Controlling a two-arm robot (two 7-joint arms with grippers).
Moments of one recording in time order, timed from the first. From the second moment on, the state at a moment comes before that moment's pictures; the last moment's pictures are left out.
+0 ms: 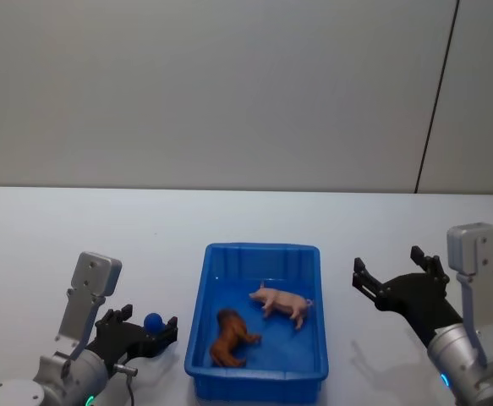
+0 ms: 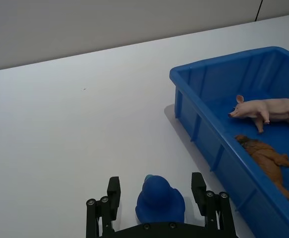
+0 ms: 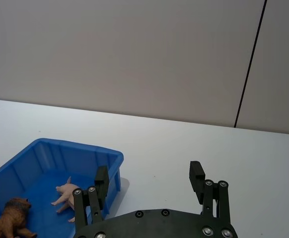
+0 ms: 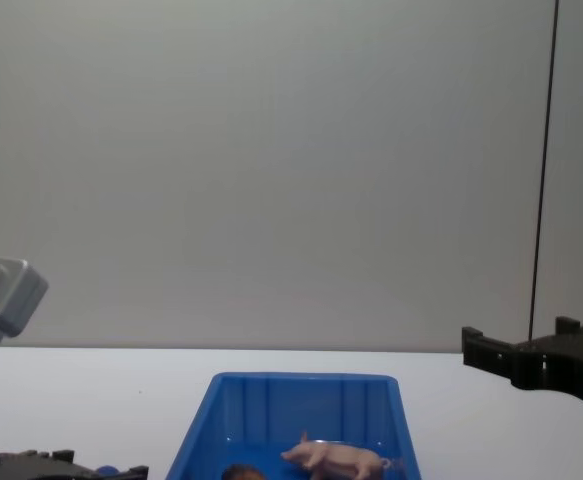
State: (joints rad) left arm -0.22 0.43 0.36 -1.35 -0.43 0.23 -0.11; right arm 0.06 0.14 -0.25 -1.58 0.15 0.10 0.01
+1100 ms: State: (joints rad) left arm -0.25 0.42 0.34 -1.29 -0.42 0.16 -0.18; right arm 0.06 0.14 -0.25 -1.58 0.15 0.10 0.01
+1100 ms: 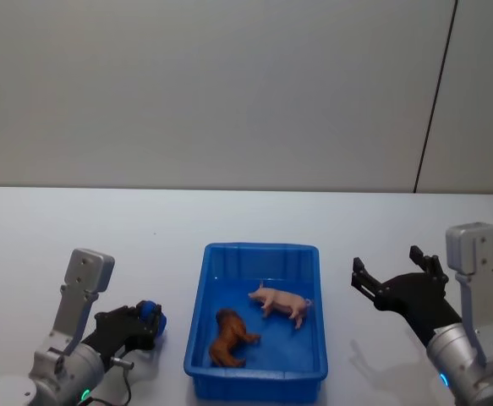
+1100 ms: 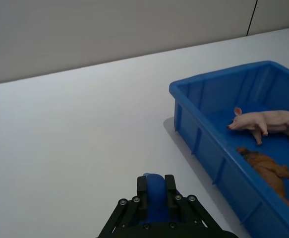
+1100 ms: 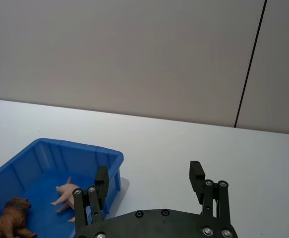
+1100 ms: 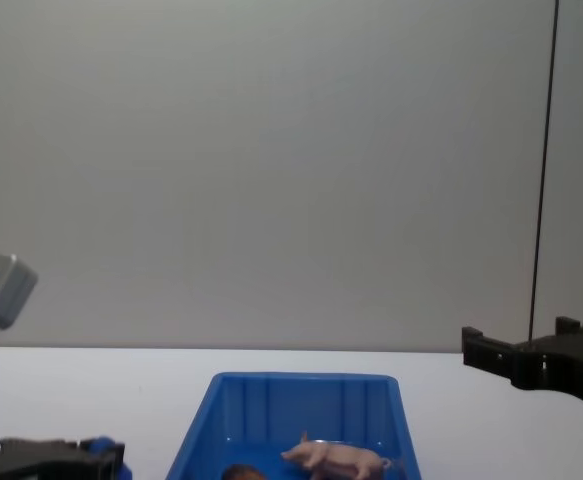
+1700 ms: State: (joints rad) left arm -0.25 0.44 0.32 -1.42 -0.36 0.07 -0.26; right arm 0.06 0.14 -0.25 -1.58 0.15 0.10 0.01
